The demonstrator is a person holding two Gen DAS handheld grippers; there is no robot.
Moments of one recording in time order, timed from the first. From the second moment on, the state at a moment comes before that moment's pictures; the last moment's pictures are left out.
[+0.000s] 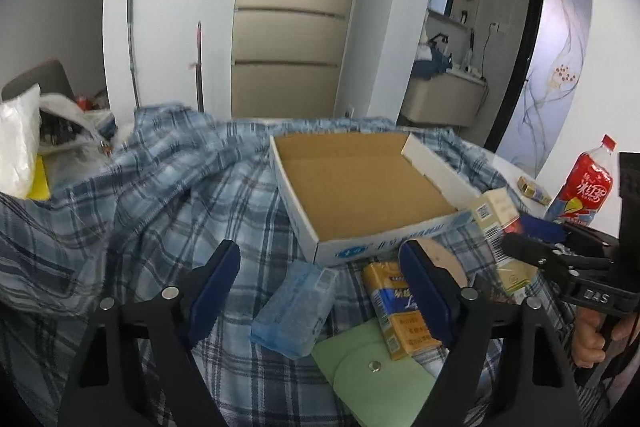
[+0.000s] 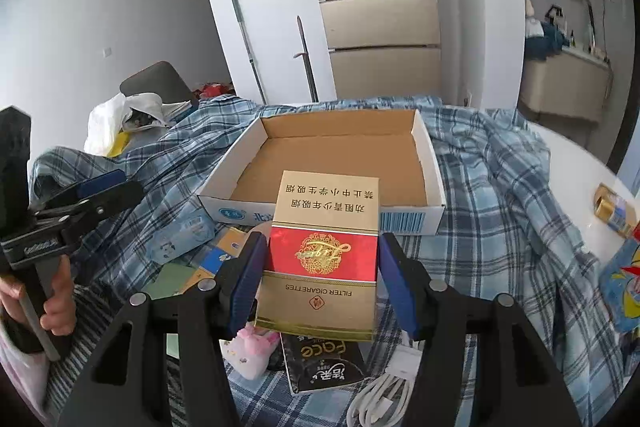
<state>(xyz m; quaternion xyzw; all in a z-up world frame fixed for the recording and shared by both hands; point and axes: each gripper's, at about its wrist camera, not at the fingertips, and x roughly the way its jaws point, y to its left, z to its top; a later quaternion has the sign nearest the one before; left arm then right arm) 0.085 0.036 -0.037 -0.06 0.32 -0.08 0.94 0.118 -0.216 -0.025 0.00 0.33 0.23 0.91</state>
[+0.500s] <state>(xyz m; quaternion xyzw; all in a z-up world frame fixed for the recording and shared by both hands) 0.121 0.069 -0.086 -0.16 0.44 -0.06 0.88 0.114 -0.219 -0.026 0.00 0.33 0.24 0.91</state>
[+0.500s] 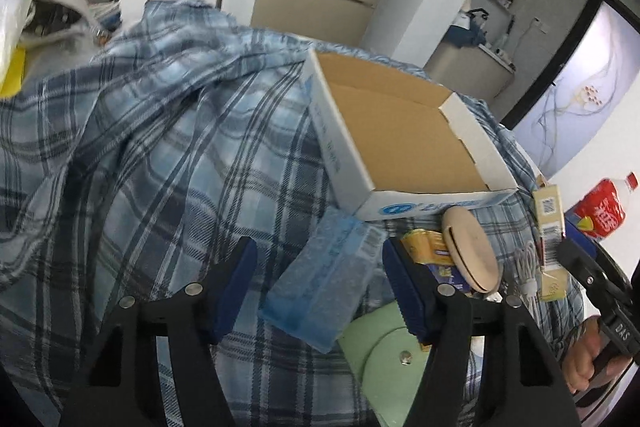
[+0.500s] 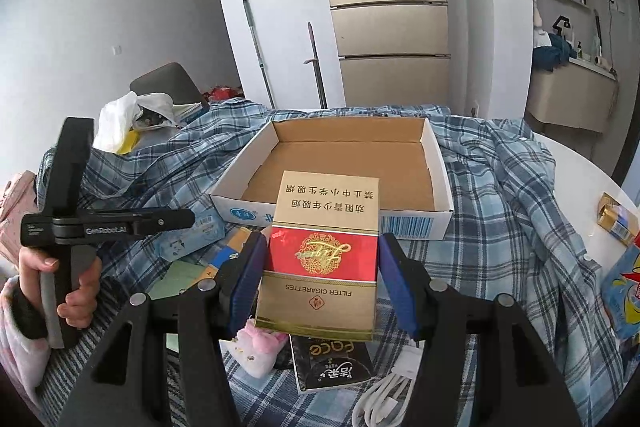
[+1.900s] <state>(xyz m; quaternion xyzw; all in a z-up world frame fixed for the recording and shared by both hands) 0.030 -0.010 -0.010 0.04 0.19 -0.13 0.97 0.091 -0.230 -0.004 0.01 0.23 0.21 0.95</state>
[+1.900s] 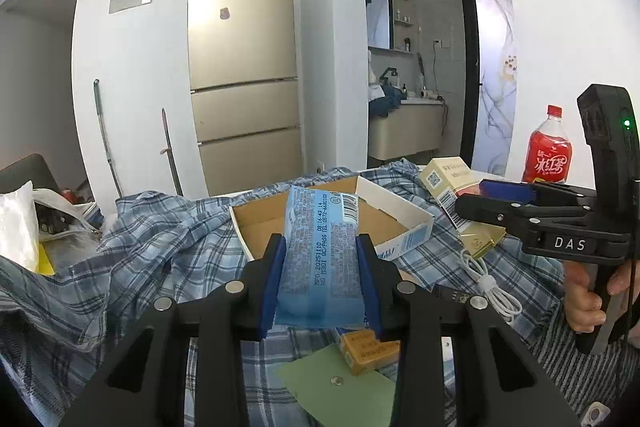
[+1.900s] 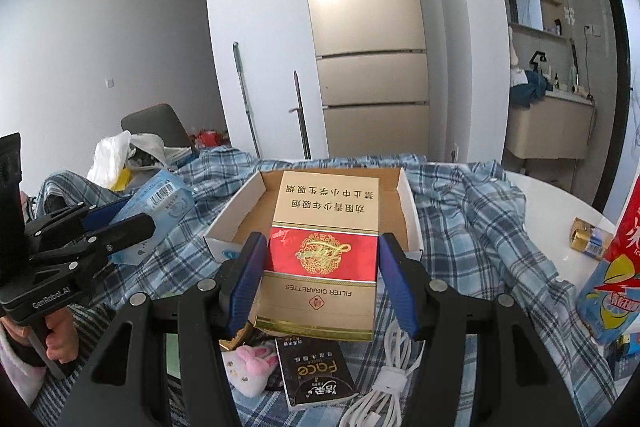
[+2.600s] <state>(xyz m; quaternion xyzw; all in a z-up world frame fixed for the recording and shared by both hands) 0.025 -0.050 0.090 0.02 0.07 -0.04 1.00 0.079 -0.224 0.084 -0.03 0.11 0.17 0.98</state>
